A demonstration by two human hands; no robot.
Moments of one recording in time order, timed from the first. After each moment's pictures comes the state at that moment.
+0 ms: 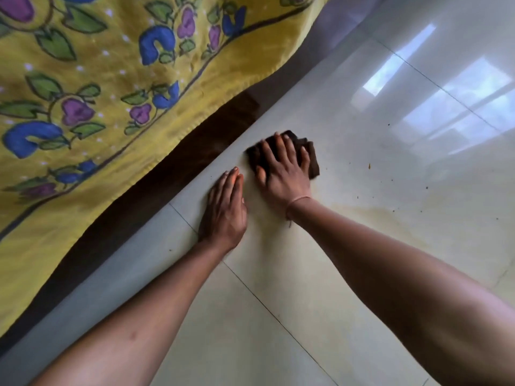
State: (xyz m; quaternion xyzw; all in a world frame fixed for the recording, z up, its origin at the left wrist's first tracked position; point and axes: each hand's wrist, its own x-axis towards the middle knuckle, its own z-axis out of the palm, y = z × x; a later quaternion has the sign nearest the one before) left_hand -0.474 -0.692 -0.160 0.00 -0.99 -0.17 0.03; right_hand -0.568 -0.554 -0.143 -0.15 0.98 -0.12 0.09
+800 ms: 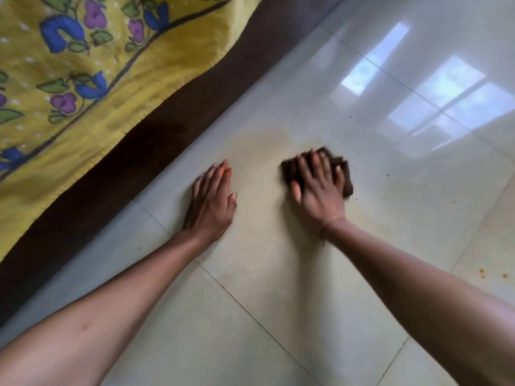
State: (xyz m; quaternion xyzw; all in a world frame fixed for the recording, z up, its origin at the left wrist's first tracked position) left_hand -0.486 -0.660 -0.146 -0.05 -0.98 -0.17 -0.02; right_hand -0.533 -0.421 -0.146 -0.09 0.99 -0.12 0.06
